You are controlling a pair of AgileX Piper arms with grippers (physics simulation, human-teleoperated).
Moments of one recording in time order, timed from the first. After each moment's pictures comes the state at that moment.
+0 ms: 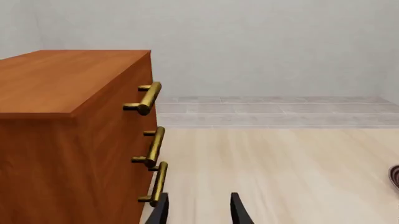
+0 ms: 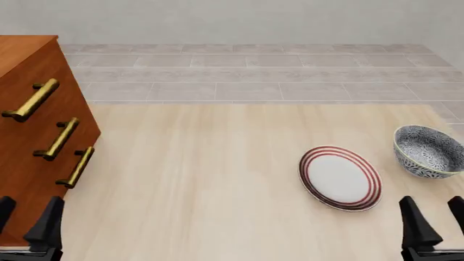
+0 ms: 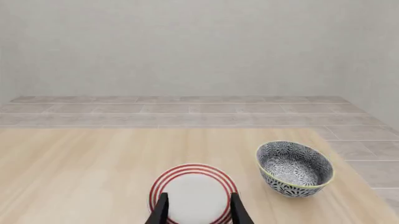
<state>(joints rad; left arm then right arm) 0.00 0.00 0.00 0.00 0.00 0.00 0.00 0.00 0.00 0.00</state>
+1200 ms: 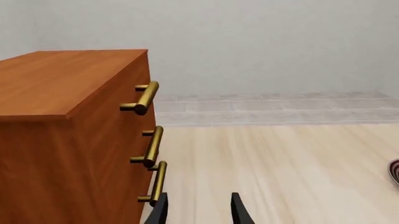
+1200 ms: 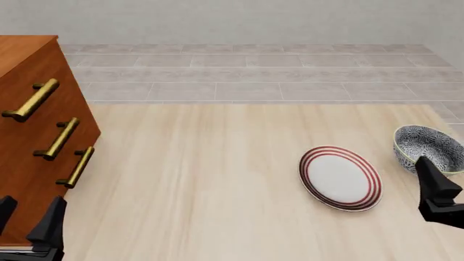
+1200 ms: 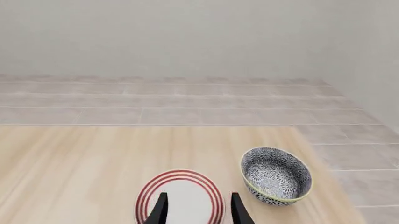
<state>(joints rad) -0.01 0.01 0.00 0.00 0.02 -0.06 0.32 -0.30 0.10 -0.04</state>
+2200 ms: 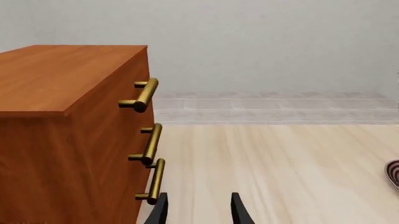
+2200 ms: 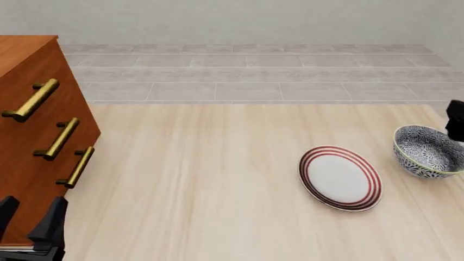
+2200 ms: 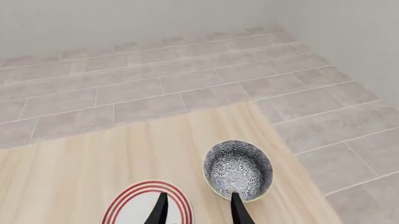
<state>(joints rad) -0.01 0.03 0.00 -0.01 0.00 -0.28 0.78 -0.71 0.25 0.00</state>
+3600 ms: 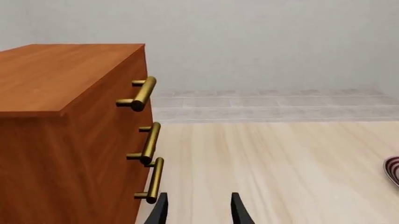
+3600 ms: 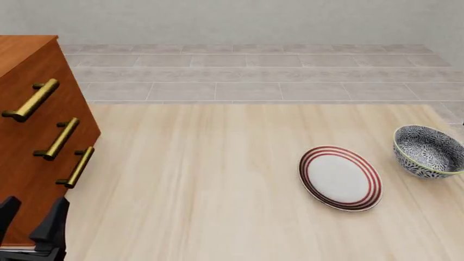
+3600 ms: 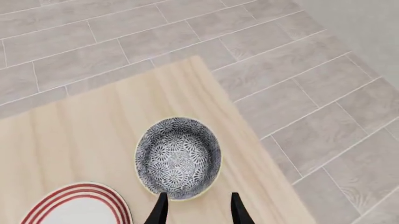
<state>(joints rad) -0.02 0.03 0.00 0.00 0.00 -0.54 1.23 -0.90 0.27 -0.09</state>
